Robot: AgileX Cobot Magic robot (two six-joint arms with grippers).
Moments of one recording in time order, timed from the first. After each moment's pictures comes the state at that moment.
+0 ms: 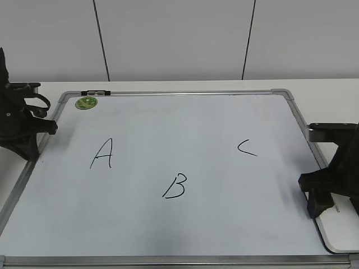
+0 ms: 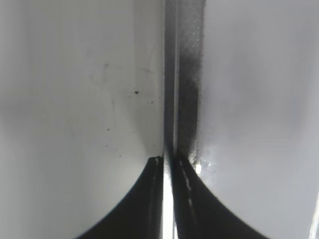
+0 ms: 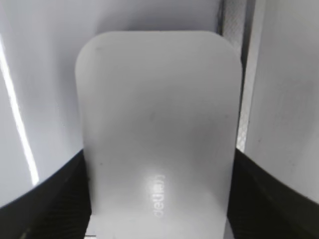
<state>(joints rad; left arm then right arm) -0.04 2.10 -1.40 0.00 0.85 -0.10 0.14 1.74 -0.88 0.02 0.78 0.11</state>
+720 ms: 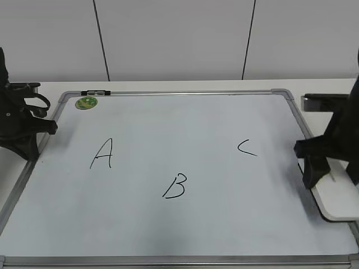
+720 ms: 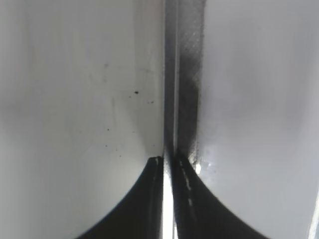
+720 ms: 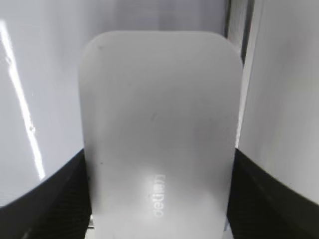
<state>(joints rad) -0.03 2.10 -1.40 0.00 0.85 -0.10 0.14 1.74 -1.06 0.05 0.98 0.09</state>
